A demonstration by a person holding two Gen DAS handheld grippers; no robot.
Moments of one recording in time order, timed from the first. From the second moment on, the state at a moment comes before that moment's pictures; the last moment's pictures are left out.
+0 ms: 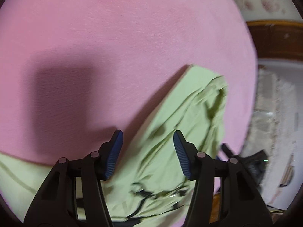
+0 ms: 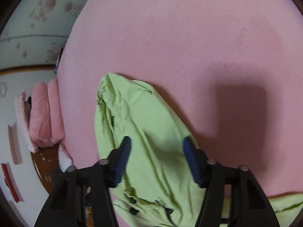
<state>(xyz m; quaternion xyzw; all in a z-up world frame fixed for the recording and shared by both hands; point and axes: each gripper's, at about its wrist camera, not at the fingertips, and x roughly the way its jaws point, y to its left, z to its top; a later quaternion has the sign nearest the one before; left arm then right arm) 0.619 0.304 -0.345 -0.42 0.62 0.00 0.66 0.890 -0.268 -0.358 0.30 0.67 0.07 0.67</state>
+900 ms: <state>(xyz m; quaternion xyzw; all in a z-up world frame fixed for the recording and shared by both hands) 0.622 0.259 -0.242 -0.31 0.46 -0.24 0.80 0.969 -0.358 -0.310 0.38 0.55 0.36 0.65</state>
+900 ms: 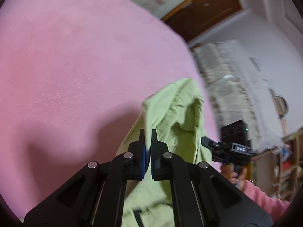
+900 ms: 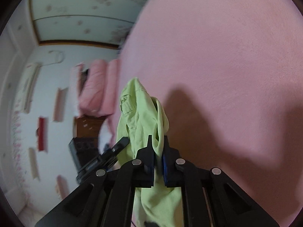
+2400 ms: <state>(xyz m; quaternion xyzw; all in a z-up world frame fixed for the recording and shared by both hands) 0.302 0.153 -0.261 -0.08 0.62 -0.09 0.78 0.561 -0.220 -0.344 0.28 0.57 0.24 0.73</state>
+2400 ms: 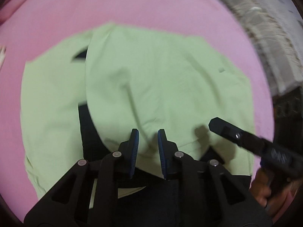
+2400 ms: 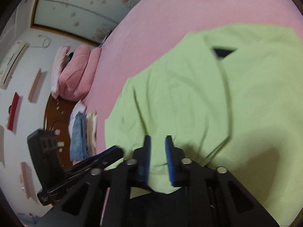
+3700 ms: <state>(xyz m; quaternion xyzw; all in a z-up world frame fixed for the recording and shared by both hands) 0.381 0.140 -0.274 -0.09 0.58 -0.04 0.81 0.597 -0.180 -0.340 0.18 0.54 0.26 0.78</state>
